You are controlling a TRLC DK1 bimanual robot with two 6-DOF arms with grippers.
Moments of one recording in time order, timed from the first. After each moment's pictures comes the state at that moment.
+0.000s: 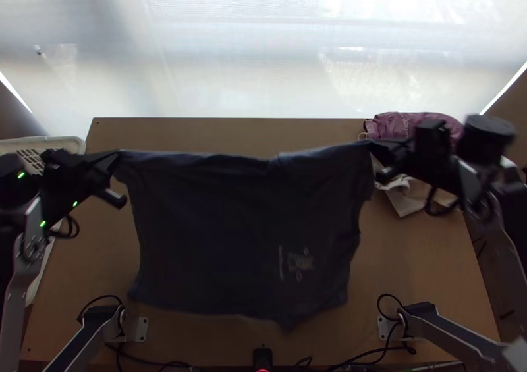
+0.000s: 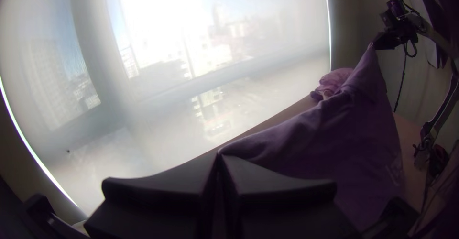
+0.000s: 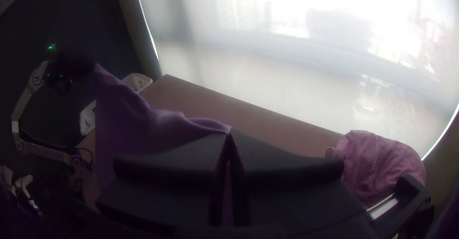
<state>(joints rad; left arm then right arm) 0.09 0.89 1.16 -0.56 0.43 0.40 0.21 1.15 1.39 -0.68 -0.47 -0.06</state>
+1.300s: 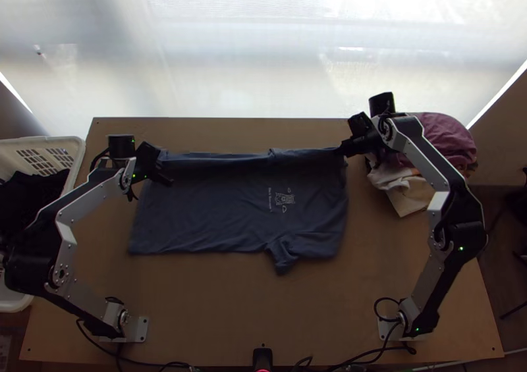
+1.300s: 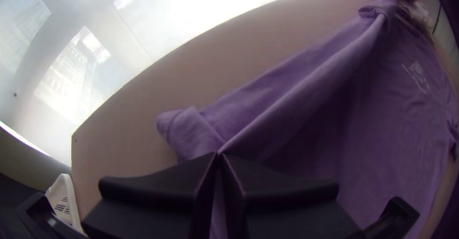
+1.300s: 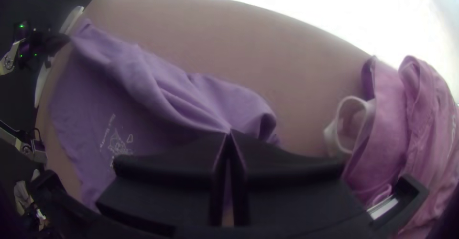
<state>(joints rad) 0.01 1.71 1.07 -0.11 0.10 0.54 0.16 1.98 1.68 -0.76 -0.30 -0.23</state>
